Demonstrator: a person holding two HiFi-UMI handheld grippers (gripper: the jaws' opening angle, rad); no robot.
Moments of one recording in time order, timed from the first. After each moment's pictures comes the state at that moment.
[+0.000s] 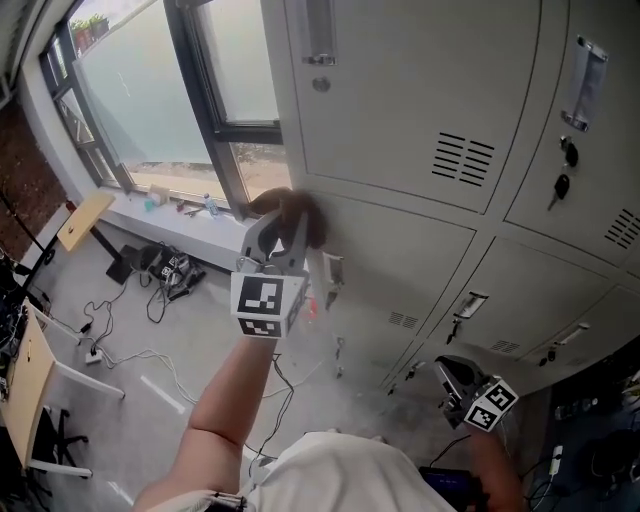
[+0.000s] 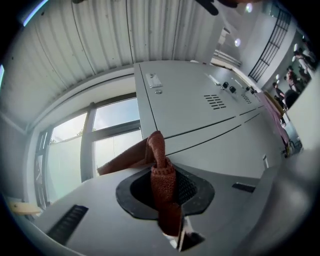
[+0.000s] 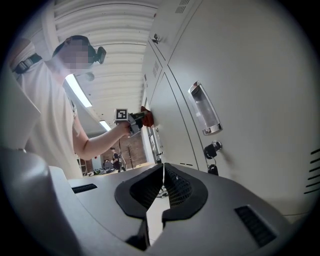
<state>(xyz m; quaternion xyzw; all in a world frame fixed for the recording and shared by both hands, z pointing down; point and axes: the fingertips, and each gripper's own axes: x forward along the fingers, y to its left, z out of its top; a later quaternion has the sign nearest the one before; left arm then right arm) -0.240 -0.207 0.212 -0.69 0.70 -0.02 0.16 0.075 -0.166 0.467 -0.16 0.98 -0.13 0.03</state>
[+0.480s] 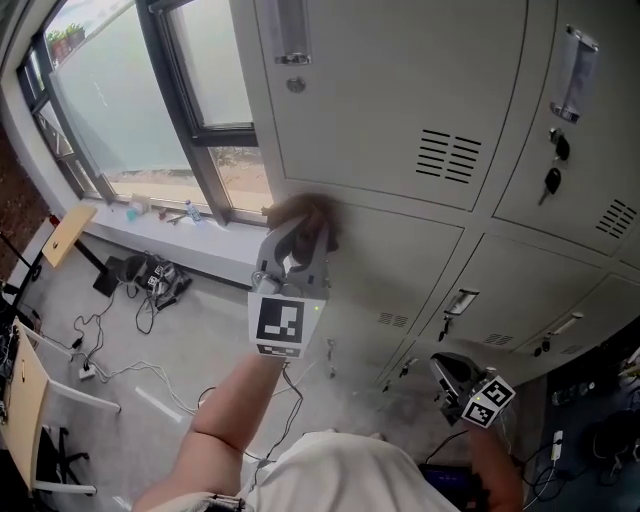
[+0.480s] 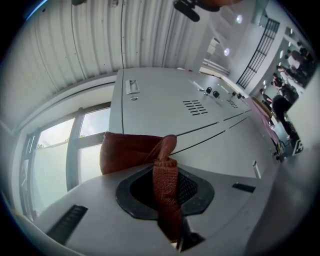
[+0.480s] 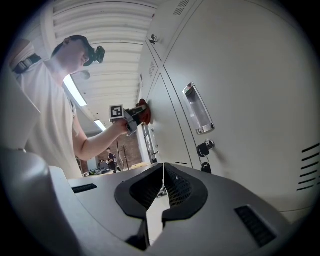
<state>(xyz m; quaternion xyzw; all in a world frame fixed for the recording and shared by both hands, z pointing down) -0.178 -0.218 0.207 -0.73 0.66 -0.01 0.21 0.083 -0.172 0.471 -0.19 0.97 -0.14 0.02</state>
